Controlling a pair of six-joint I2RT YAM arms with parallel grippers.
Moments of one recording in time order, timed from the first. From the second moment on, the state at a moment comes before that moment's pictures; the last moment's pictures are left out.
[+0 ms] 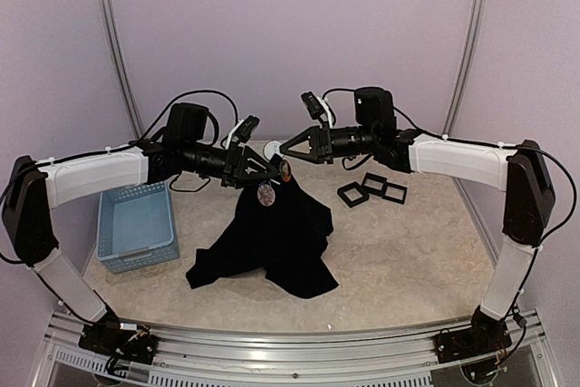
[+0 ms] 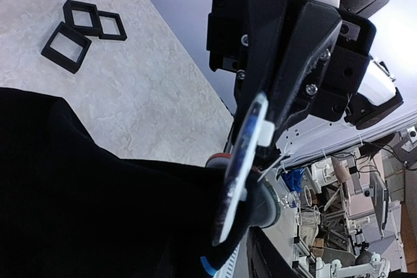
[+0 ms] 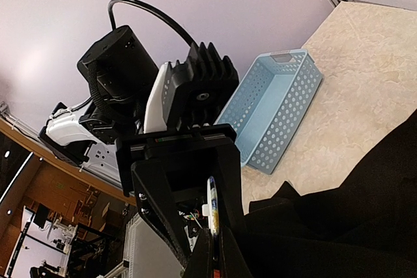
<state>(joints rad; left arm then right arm) -0.58 1.60 1.21 -0.07 0.91 -0.58 0.67 1.82 1.45 0.16 -0.87 0.66</state>
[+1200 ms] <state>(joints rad) -0.58 1.60 1.20 -0.11 0.87 -0.57 0.71 1.77 1.49 -0.23 -0.60 0.26</state>
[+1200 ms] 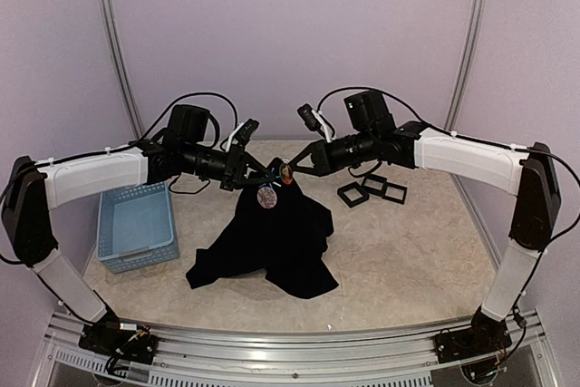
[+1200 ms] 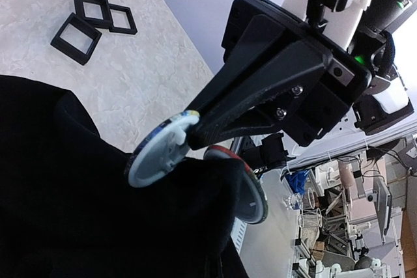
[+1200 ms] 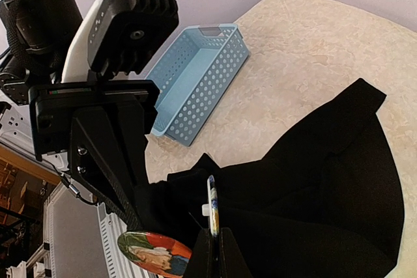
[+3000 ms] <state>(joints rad) -0.62 1.57 1.40 -0.17 0.29 -0.52 0.41 1.65 1.49 -0.26 -0.73 0.28</state>
